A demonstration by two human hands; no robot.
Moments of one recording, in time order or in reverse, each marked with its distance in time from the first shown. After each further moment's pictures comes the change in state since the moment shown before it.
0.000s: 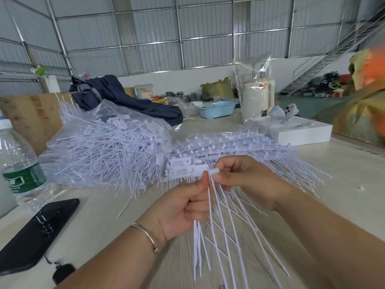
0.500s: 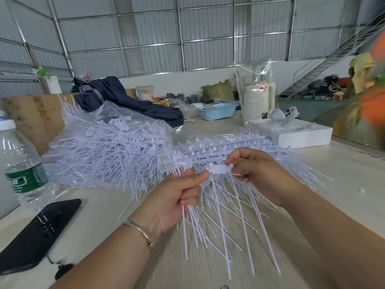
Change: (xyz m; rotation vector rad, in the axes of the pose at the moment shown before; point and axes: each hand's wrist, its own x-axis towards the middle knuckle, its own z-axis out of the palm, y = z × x) left_hand -0.001 0.014 -0.003 0.100 0.345 0.235; right_hand 0.003 0.004 -0.021 -0.004 0.278 0.082
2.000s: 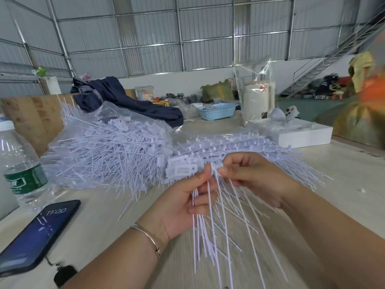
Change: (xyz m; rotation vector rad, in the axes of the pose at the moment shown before) left_hand -0.004 -0.006 0.014 -0.133 -0.215 -0.159; right_hand -0.003 -0.005 0.009 0.039 -0.204 -0.036
